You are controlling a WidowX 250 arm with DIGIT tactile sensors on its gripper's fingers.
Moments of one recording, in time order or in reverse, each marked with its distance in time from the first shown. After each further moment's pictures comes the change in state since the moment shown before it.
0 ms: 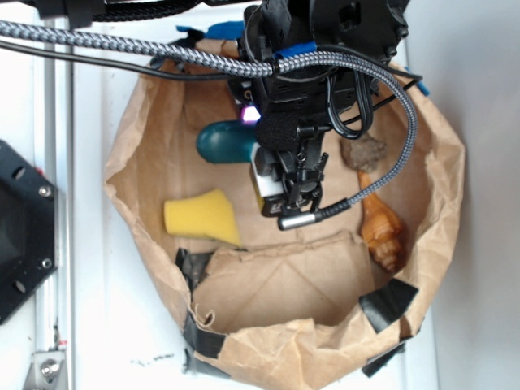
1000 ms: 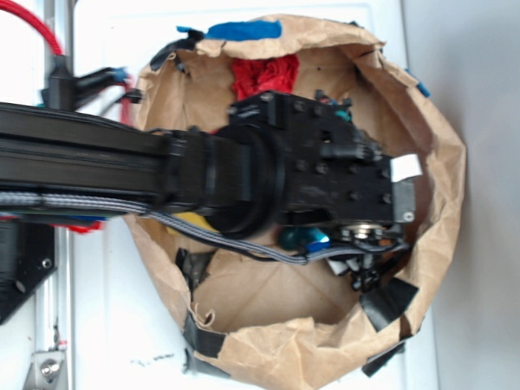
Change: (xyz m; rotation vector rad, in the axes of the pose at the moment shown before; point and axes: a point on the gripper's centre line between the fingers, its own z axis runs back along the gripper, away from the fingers) arm 0.047 -0.036 -0.122 0.071 -0.174 0.301
